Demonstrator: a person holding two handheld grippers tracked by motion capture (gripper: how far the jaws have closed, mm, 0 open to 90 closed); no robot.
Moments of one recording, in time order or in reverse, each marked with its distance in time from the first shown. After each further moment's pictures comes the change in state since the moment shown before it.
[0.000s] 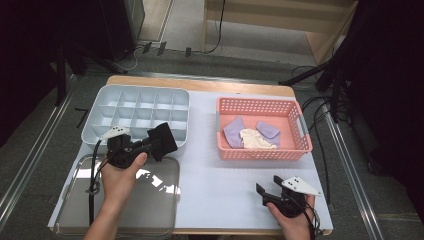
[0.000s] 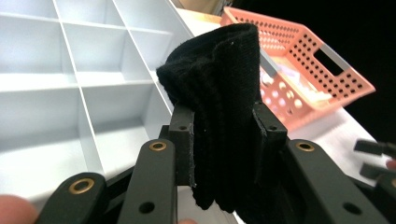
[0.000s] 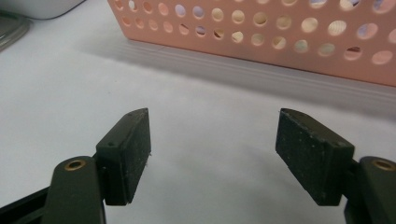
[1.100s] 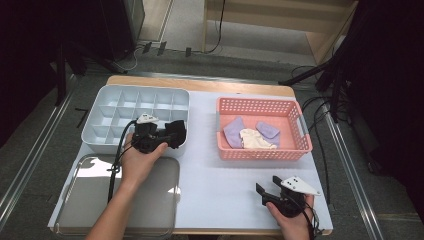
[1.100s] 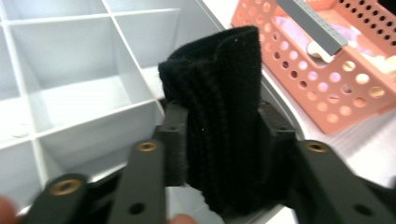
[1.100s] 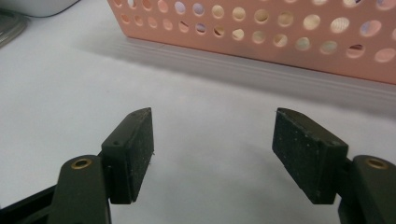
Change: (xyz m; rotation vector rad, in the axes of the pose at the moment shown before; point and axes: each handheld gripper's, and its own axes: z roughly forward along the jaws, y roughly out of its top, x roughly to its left) left arm -0.002 0.015 0.066 0.144 0.108 0.134; right arm 0.001 0.000 0.002 0.006 -0.001 0.002
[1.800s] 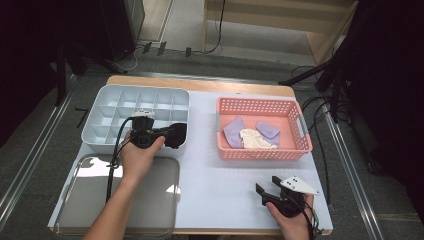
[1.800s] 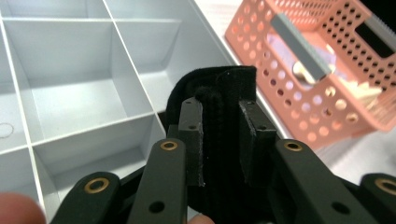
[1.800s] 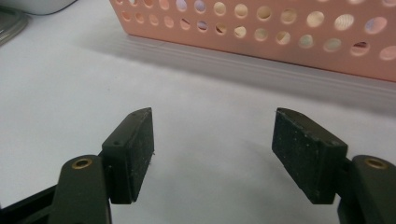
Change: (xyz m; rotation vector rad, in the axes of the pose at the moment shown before) left arm 0.008 0.008 0.003 0.034 -0.088 -0.098; right arm 0.000 0.000 0.001 0.007 0.005 0.000
